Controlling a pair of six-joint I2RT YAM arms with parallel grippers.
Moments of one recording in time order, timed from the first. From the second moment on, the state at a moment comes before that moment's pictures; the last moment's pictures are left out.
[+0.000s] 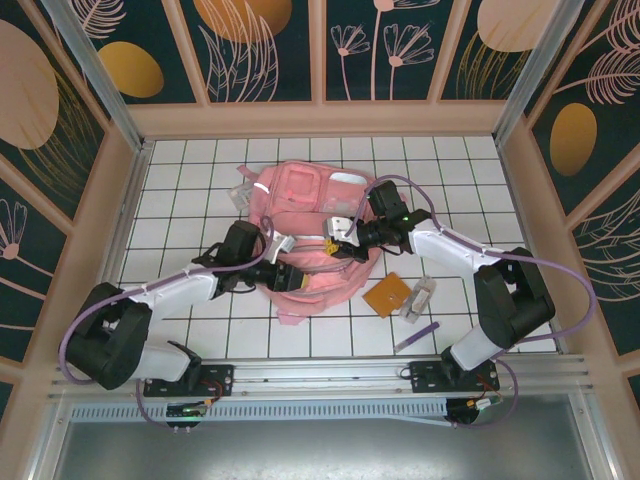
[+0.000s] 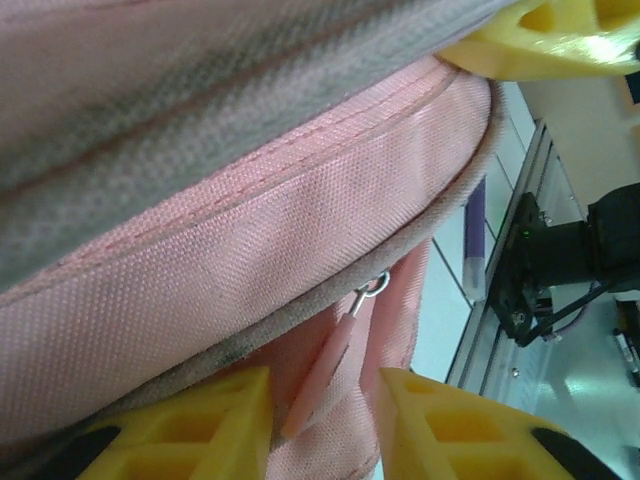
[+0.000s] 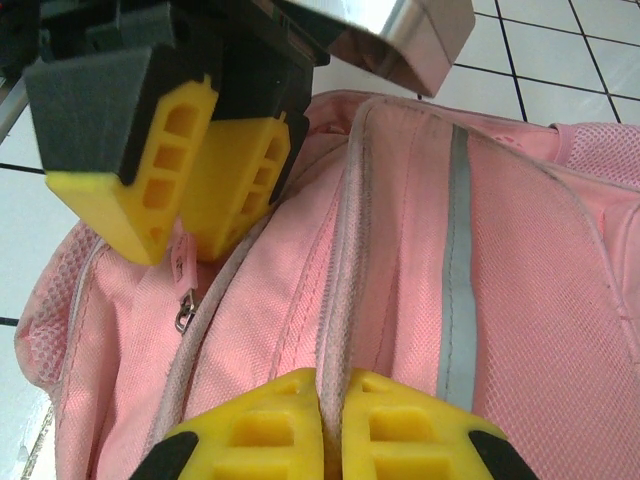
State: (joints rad) left arm -0.54 1.38 0.60 -0.03 0.76 -0.34; right arm 0.55 1.56 1.00 -0.33 -0.81 -0.97
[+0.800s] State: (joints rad) left arm -0.56 1.23 0.58 -0.09 0.59 -0.19; right arm 0.54 1.52 0.98 -0.31 -0.78 -1.01
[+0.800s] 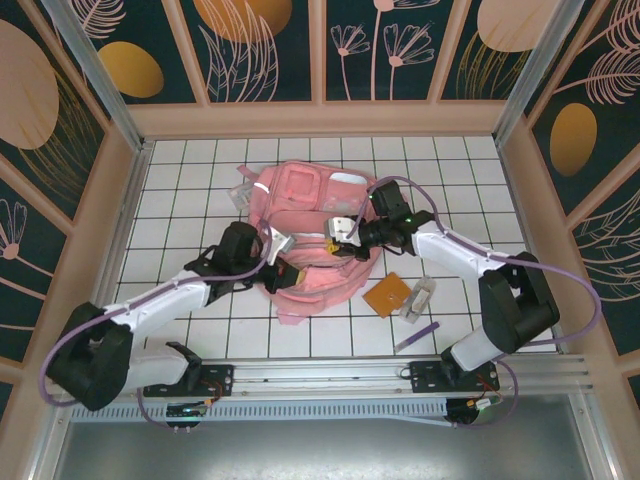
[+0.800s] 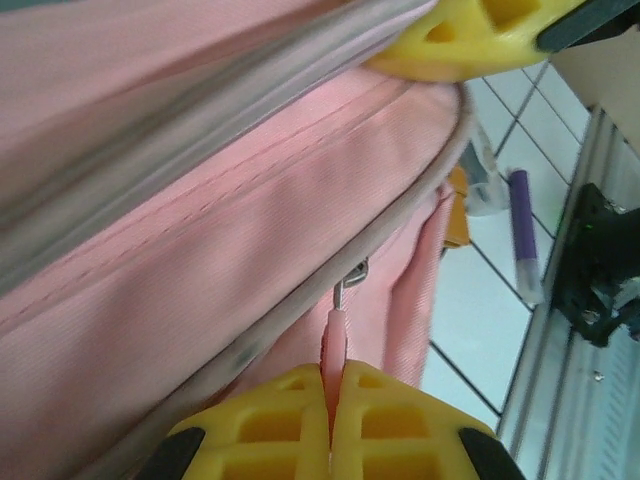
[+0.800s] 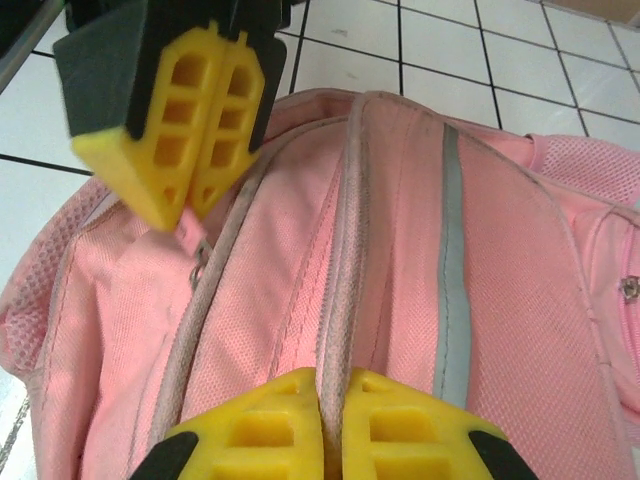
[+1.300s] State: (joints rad) left arm -0.50 1.03 0.51 -0.18 0.37 -0.13; right arm 0.53 1.45 0.90 -0.26 -0.76 -1.01
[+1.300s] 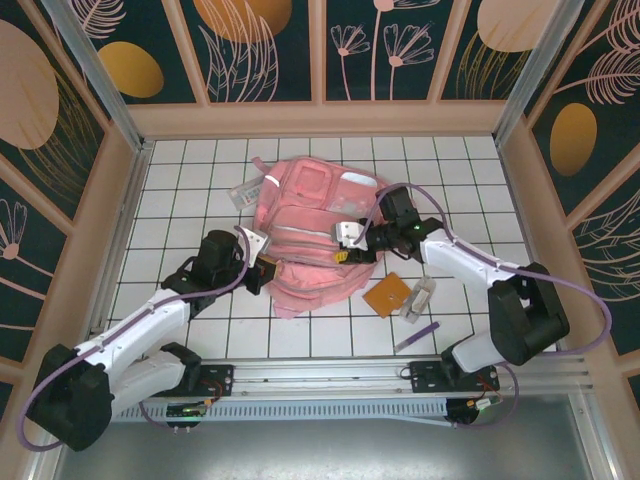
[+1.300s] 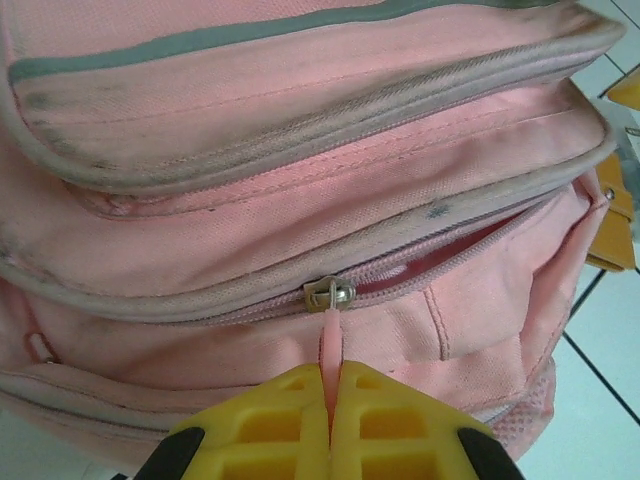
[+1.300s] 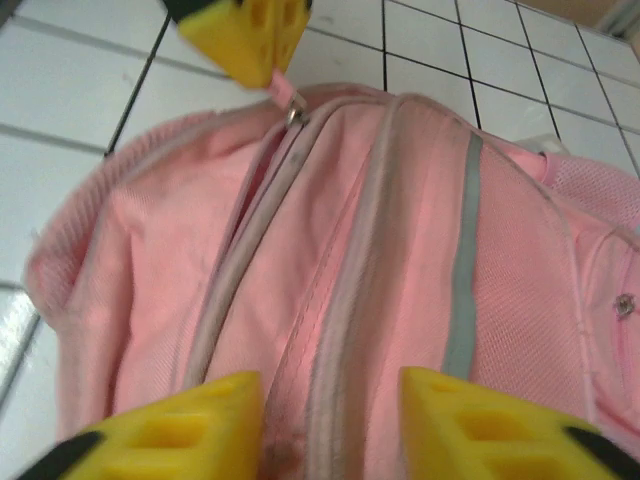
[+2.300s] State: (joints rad) left arm -0.55 1.03 0.46 -0.01 0.31 -0.17; right arm 0.72 1.68 1.07 -0.28 -0.53 -0.74
